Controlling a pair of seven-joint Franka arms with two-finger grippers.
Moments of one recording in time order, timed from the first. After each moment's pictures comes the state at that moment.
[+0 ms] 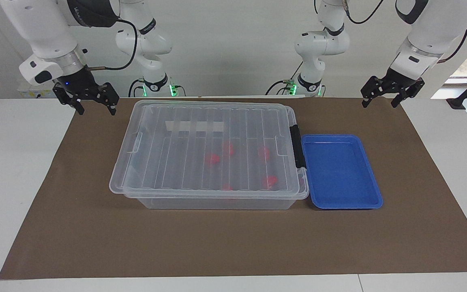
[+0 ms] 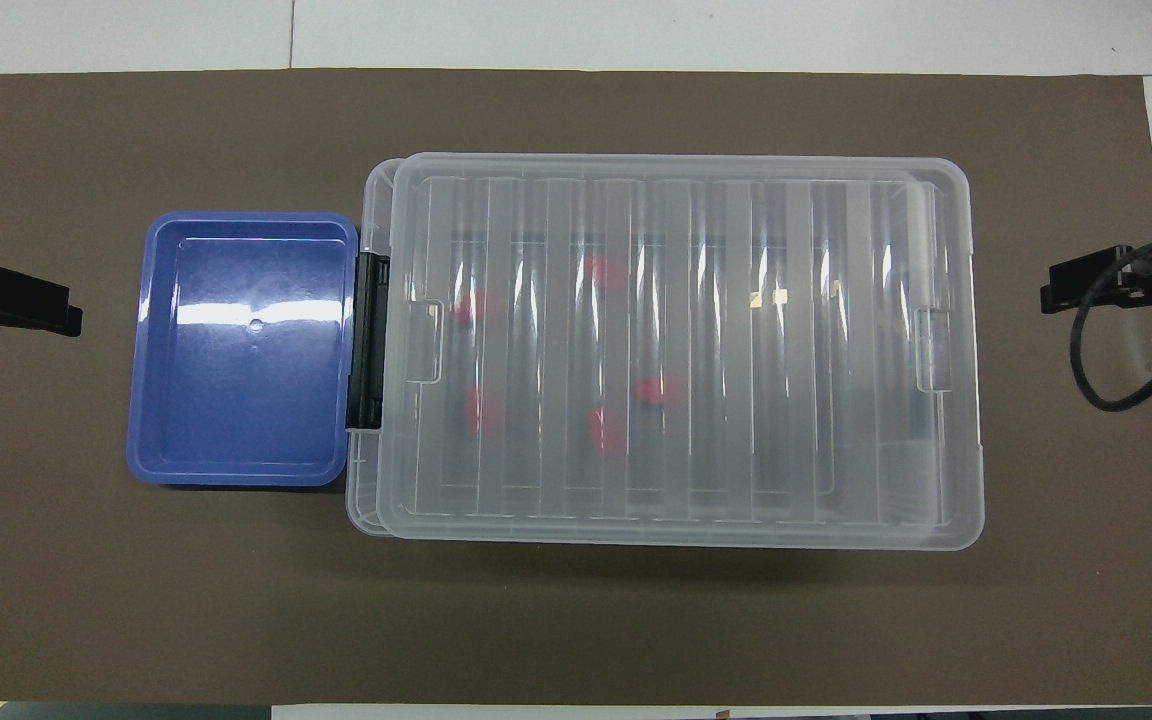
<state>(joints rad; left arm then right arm) -0.02 -0.04 -0.05 -1.58 -0.02 1.51 0.00 -0.04 -0.03 0.04 -1.65 0.01 1.64 0.04</state>
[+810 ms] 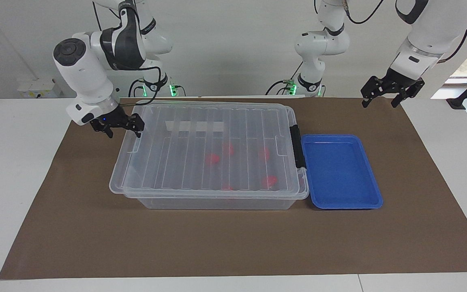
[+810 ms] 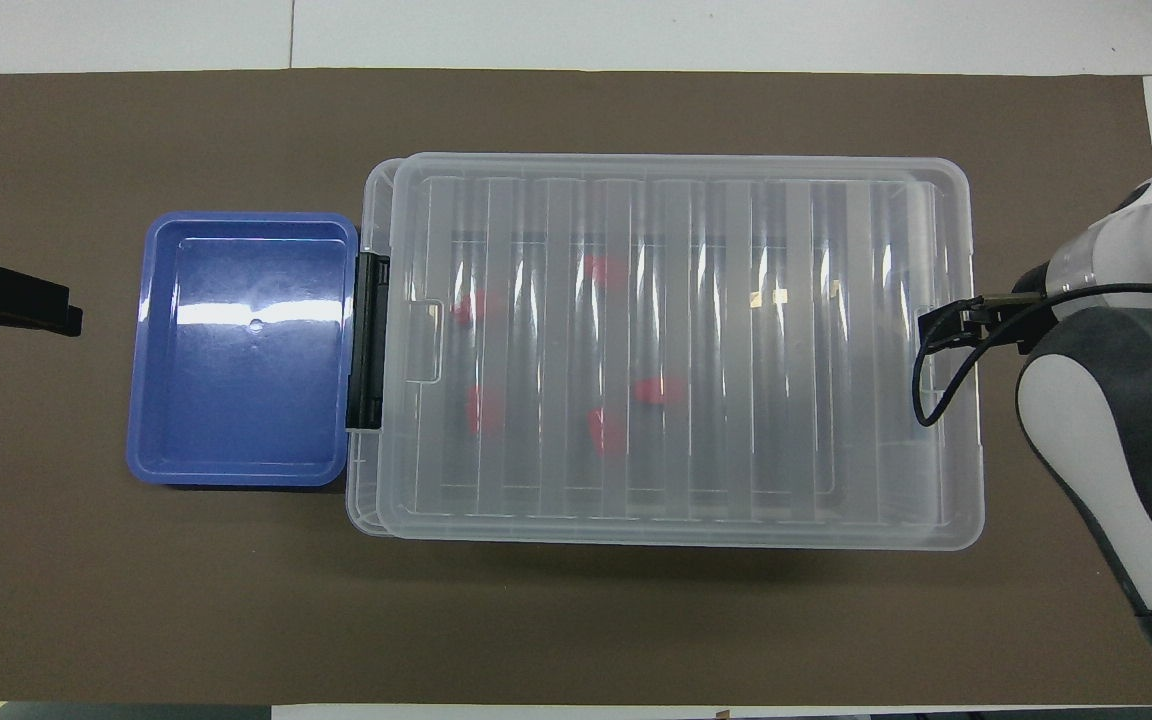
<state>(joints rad) -0.02 -0.04 -0.05 -1.58 -0.02 1.51 0.00 -0.01 -0.01 0.04 -1.93 0.01 1.83 0.05</state>
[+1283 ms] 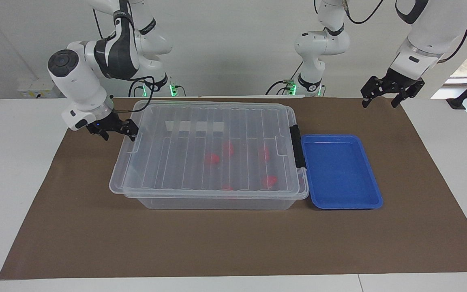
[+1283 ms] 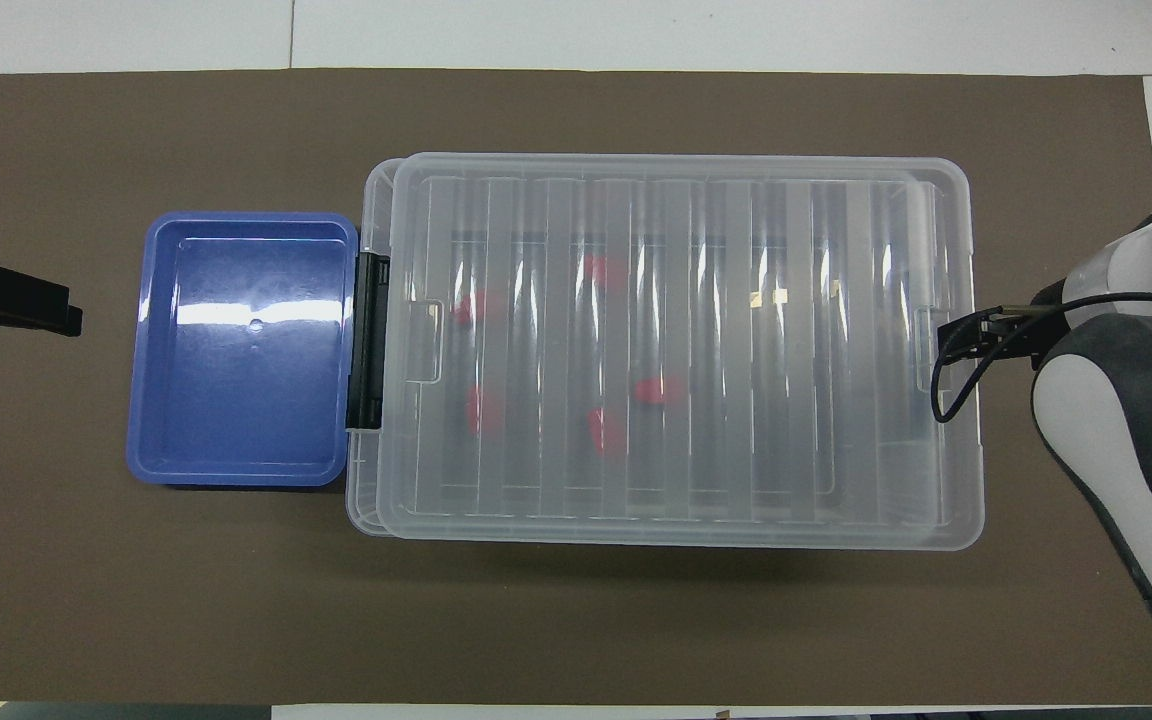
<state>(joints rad) -0.02 -0.04 -0.05 -1.58 -0.02 1.51 0.00 -0.06 -0.01 0.04 -2.00 0.01 1.89 0.05</state>
